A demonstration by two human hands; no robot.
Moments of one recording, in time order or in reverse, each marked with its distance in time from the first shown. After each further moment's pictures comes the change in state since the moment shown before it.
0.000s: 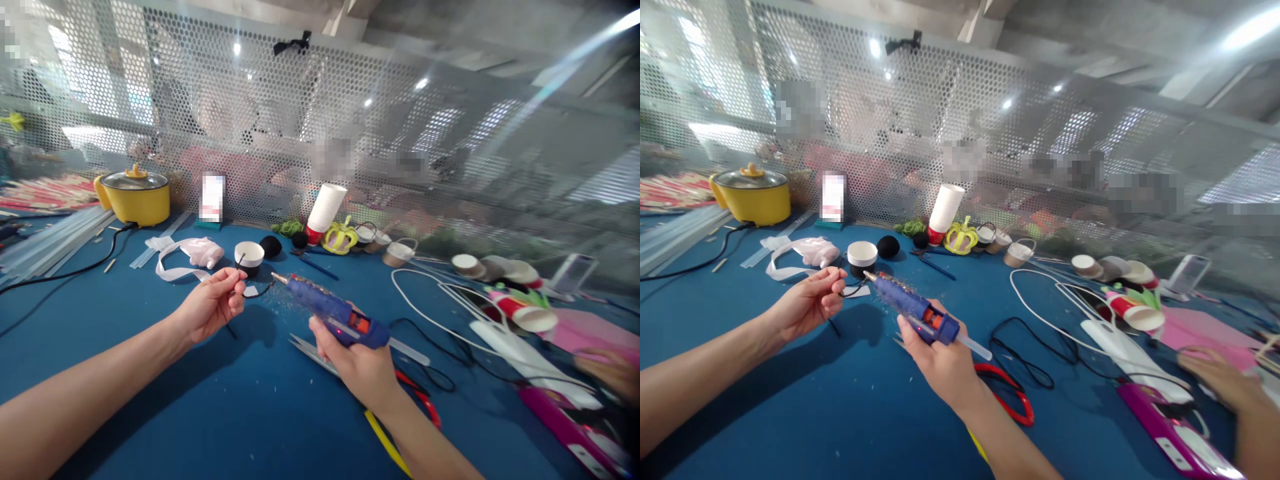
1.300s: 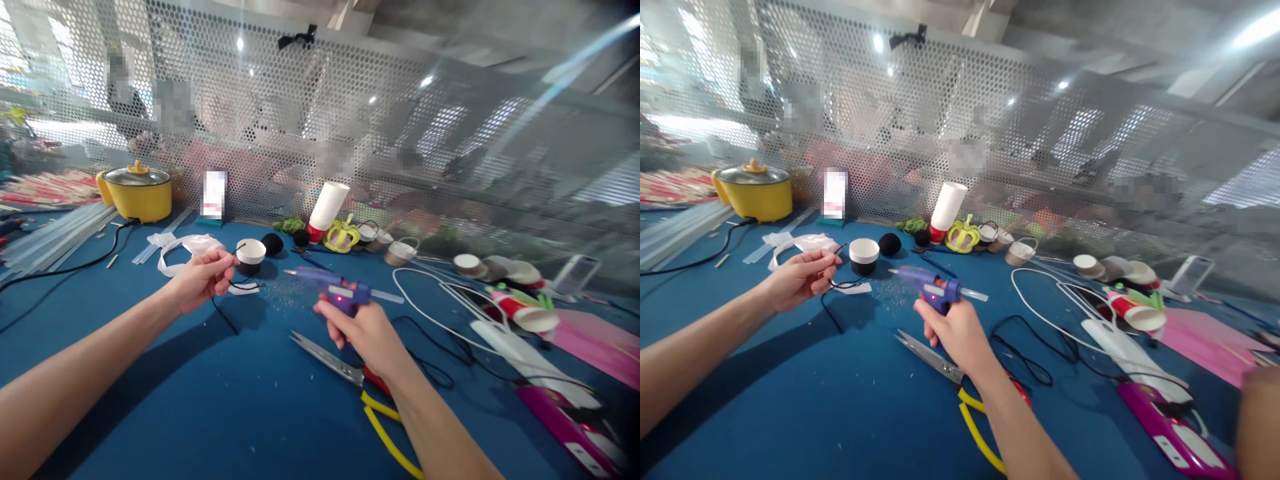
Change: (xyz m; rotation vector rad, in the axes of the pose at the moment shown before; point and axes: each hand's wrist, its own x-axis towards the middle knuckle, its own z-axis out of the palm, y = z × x) left_hand 0.012 0.026 -0.017 0.340 -0.021 0.068; right_hand 0.023 0.006 -0.015 0.187 -0.256 0.480
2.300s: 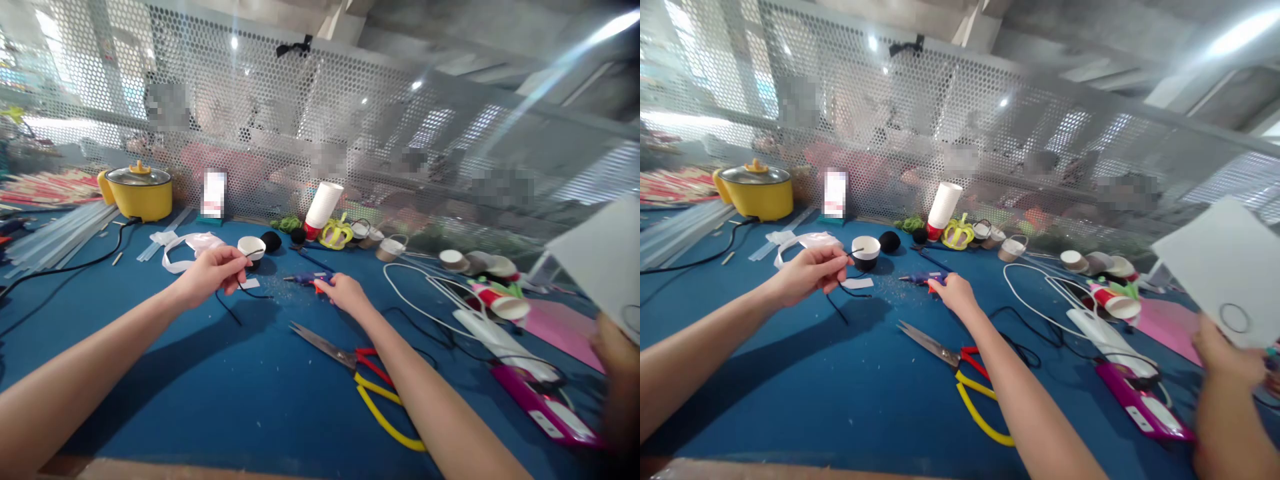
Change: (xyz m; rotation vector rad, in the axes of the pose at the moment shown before) left_hand -0.010 0.010 0.010 0.350 -0.065 0.092; right_hand 0.076 0.049 -0.014 -0.745 0.149 0.214
